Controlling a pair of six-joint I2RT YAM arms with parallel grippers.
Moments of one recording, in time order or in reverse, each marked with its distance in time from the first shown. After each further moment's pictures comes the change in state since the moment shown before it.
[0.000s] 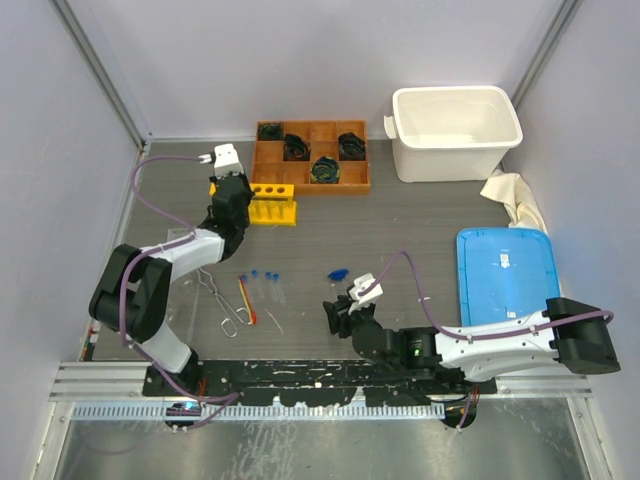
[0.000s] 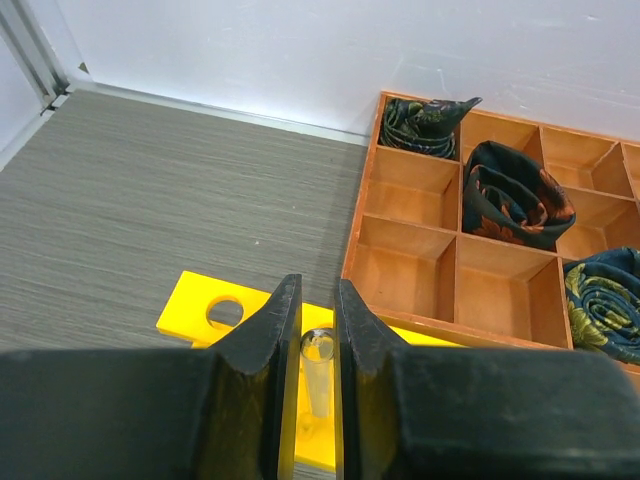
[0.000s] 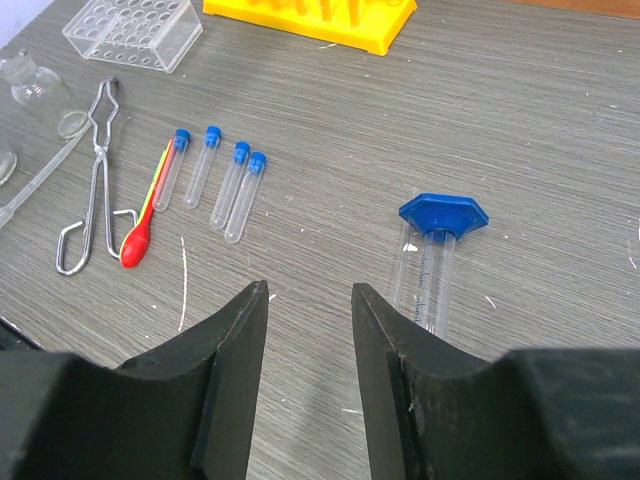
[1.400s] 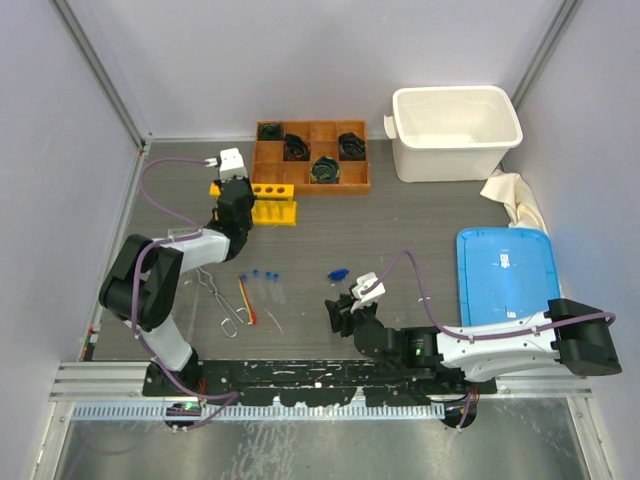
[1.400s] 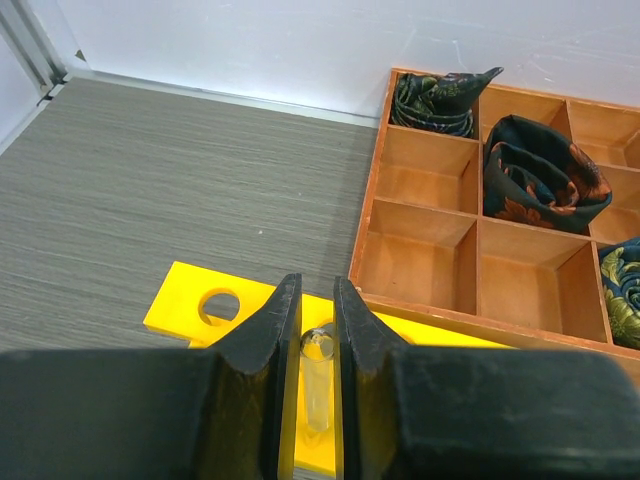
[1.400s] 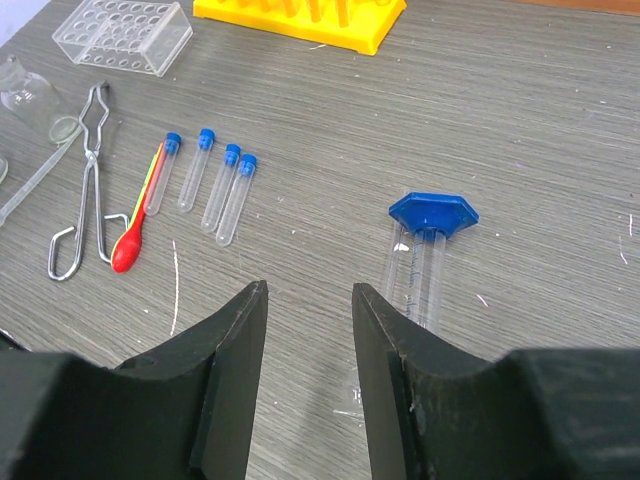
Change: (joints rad) left arm 0.000 0.086 -0.005 0.064 -0.003 0.026; right arm -0.016 -0.013 -0.012 -0.001 0.000 0.008
